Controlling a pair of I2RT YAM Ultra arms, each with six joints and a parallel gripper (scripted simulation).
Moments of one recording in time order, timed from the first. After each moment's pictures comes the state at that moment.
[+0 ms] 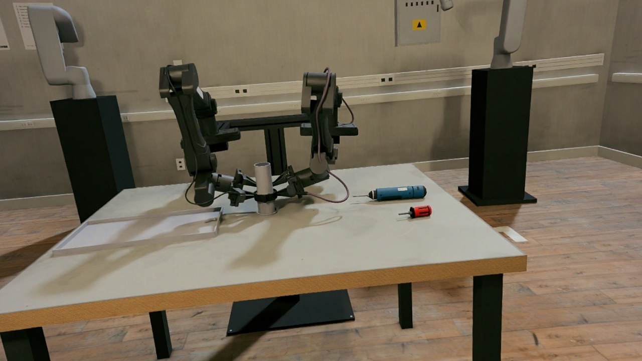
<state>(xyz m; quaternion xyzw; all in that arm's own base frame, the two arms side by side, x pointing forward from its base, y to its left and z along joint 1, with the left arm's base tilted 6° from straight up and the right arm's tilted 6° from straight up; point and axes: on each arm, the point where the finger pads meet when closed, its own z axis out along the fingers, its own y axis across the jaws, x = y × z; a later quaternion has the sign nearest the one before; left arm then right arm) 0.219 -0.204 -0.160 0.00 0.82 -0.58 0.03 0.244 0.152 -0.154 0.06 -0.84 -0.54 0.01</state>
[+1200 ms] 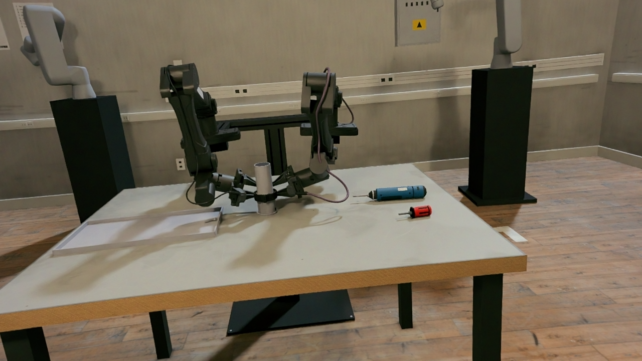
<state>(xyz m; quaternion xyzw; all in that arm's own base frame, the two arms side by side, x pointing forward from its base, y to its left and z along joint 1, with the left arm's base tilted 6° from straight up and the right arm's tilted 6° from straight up) 0.218 -0.204 -0.160 0.01 0.82 -0.58 0.03 0.244 0.154 -0.153 0.06 -0.84 -0.54 0.01</state>
